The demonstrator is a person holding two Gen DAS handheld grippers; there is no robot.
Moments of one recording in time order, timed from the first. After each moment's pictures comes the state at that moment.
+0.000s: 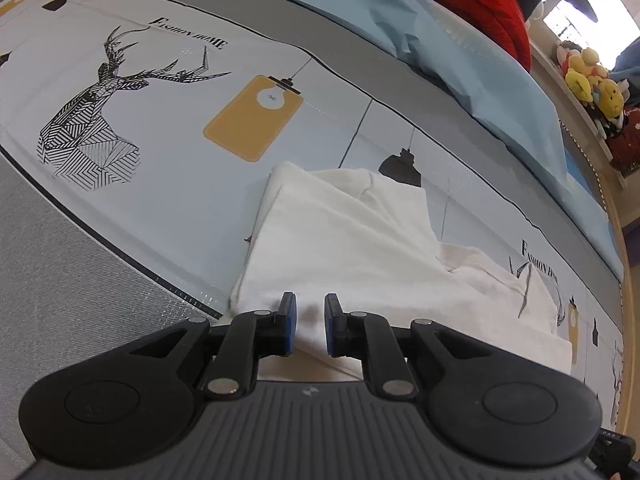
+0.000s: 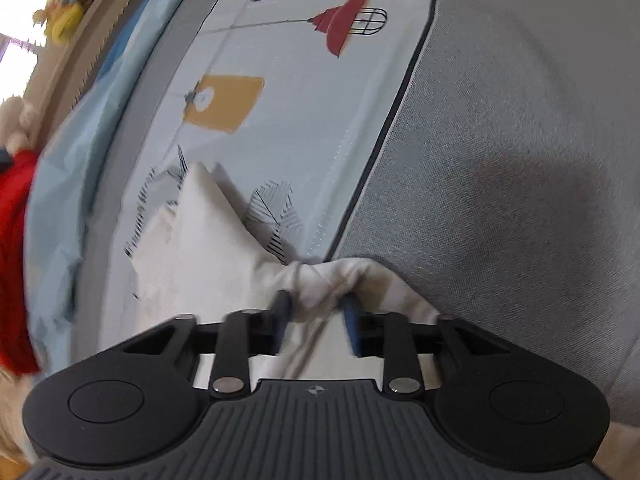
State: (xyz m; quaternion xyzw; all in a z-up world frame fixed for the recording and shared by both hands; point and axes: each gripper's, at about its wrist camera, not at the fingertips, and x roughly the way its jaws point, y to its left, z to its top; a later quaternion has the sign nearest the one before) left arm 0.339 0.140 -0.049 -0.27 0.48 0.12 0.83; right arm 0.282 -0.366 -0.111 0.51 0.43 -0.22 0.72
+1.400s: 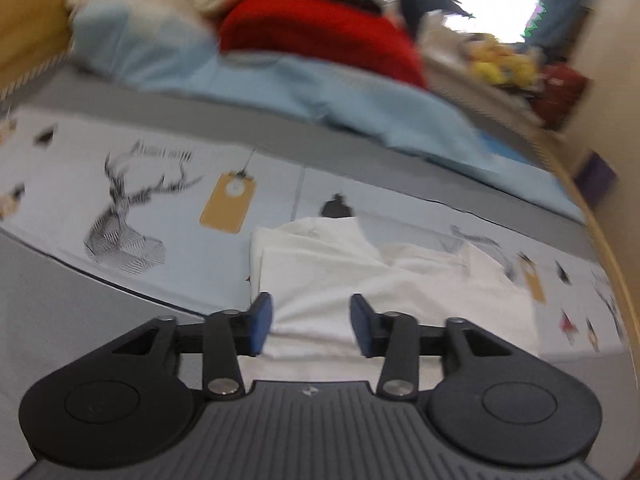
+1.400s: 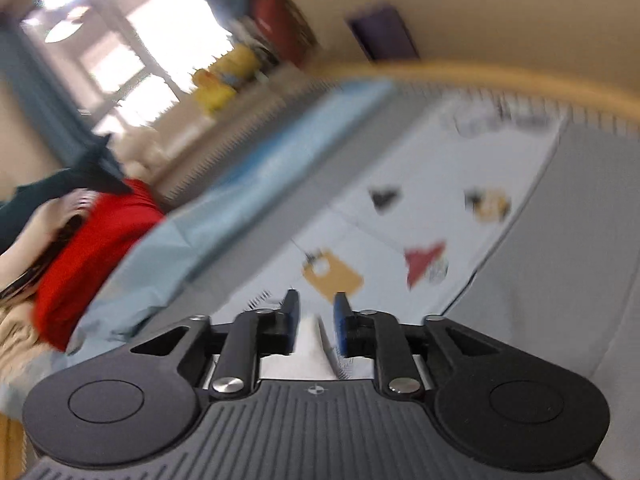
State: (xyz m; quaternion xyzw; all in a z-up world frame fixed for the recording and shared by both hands) left arm 0.218 0.109 0.061 -0.13 0.39 0.04 0.91; right arm 0.184 -0.381 0.071 0.28 0.26 -0.13 0.91
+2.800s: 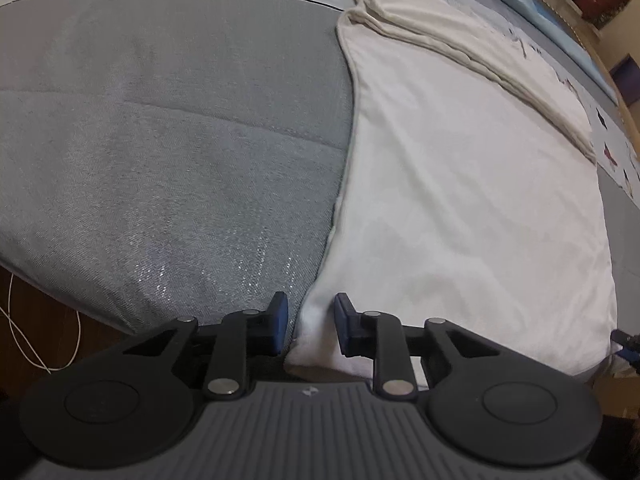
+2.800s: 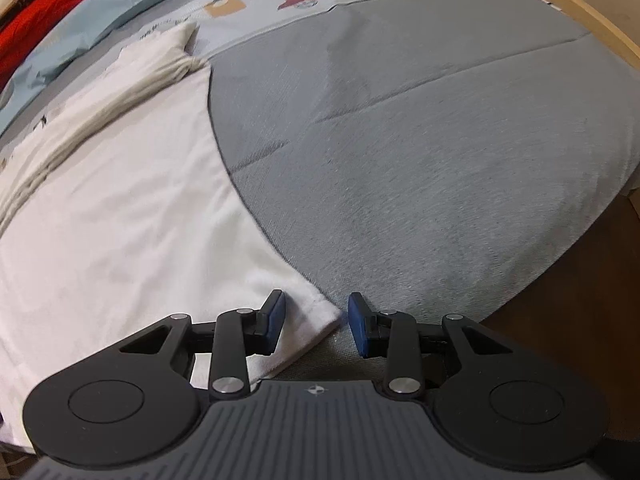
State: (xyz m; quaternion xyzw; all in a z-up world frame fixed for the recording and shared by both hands) left arm 0.035 0.134 -0.097 -0.15 0.58 0.05 0.80; right arm 0.008 -0.372 -0.097 0.16 0.52 -0.13 0.83
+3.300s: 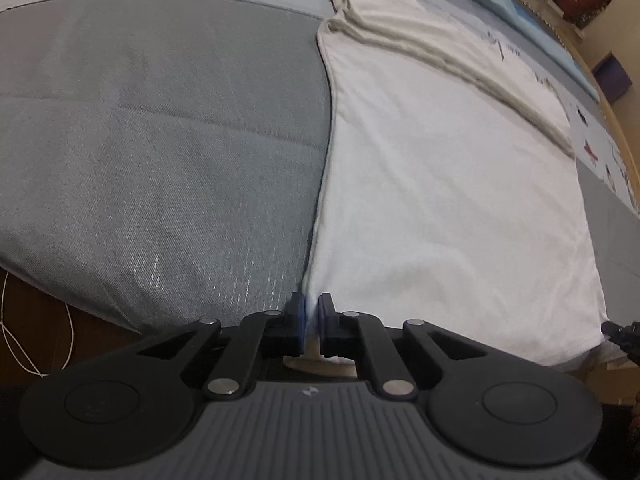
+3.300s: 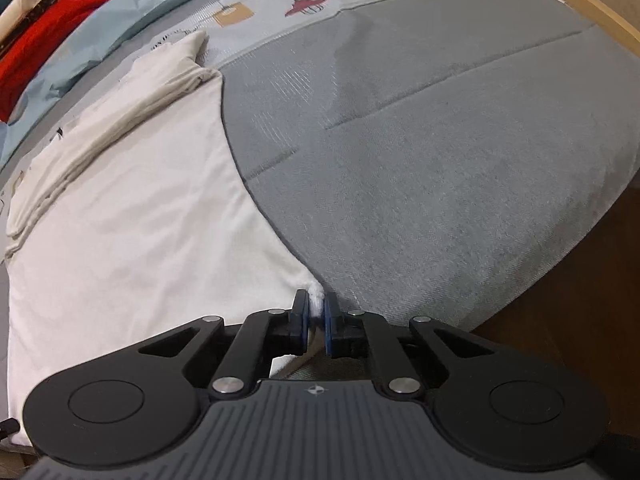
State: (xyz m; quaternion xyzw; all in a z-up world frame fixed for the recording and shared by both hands) left arm 0.023 0.128 -0.087 -0.16 0.57 0.03 0.81; right arm 0.002 -0.380 -0.090 0.19 0.52 -0.11 0.82
